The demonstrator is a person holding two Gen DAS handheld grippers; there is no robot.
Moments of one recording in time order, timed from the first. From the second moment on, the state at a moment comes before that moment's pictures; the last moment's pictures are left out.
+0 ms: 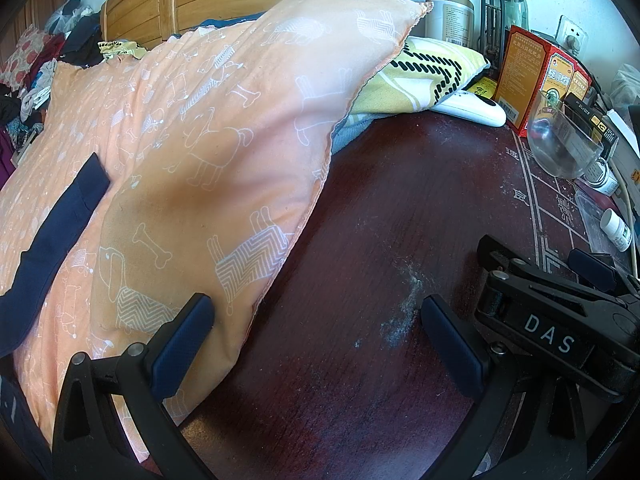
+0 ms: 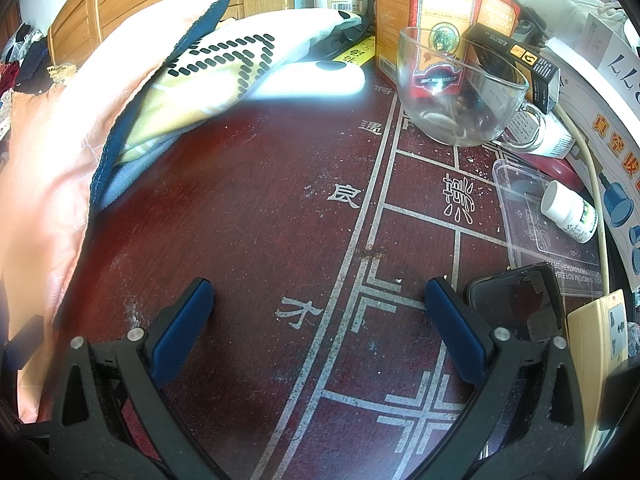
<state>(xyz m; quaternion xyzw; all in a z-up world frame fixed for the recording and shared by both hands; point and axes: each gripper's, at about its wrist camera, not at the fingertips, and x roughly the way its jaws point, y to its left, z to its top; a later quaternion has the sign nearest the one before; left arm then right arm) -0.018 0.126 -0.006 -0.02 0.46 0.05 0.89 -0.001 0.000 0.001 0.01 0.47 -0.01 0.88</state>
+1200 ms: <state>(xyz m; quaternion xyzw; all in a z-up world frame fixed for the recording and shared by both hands) -0.020 0.127 -0.007 -0.01 0.46 0.02 0.89 0.007 -0.001 0.000 0.00 0.47 0.01 0.88</state>
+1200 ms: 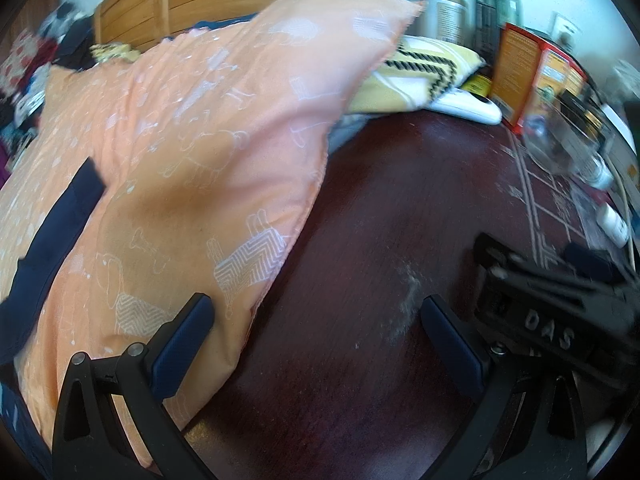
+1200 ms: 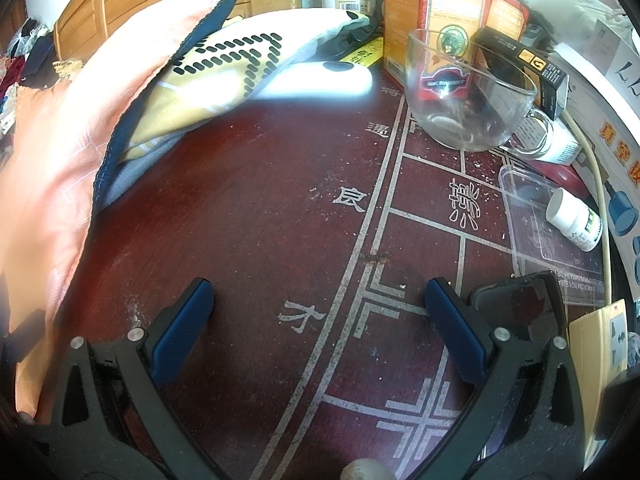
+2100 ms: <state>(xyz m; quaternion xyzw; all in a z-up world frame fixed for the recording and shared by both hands) -0.470 0.354 0.344 -0.05 -0.06 0.17 0.98 -0.201 0.131 0.246 -0.01 0.06 0.39 0.92</state>
